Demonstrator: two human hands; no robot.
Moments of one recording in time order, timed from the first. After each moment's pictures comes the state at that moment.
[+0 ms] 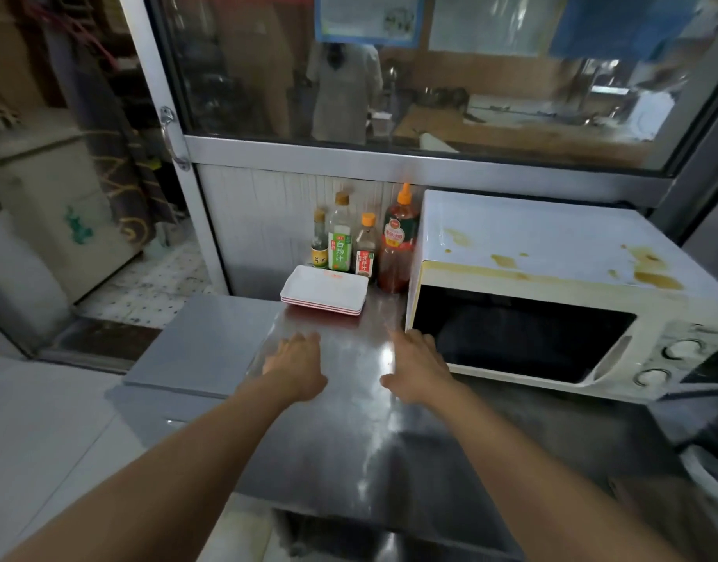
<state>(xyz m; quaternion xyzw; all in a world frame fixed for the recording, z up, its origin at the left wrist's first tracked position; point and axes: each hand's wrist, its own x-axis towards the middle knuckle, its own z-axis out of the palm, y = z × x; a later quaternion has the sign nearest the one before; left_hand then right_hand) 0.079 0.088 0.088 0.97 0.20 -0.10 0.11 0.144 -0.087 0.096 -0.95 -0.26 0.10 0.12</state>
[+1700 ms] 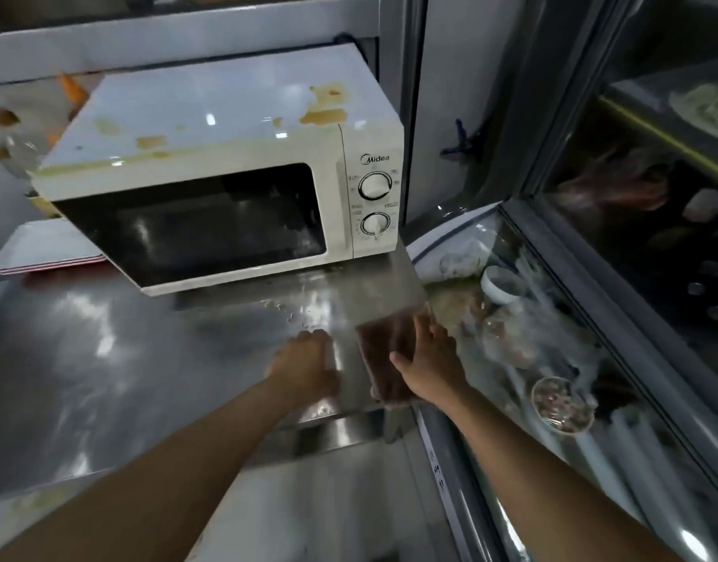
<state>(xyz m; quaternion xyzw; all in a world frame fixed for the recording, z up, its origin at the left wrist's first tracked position) 0.119 -0.315 0.004 0.97 -0.01 -0.19 0.13 0.129 -0.508 -0.039 -0.95 0.05 0.14 0.26</state>
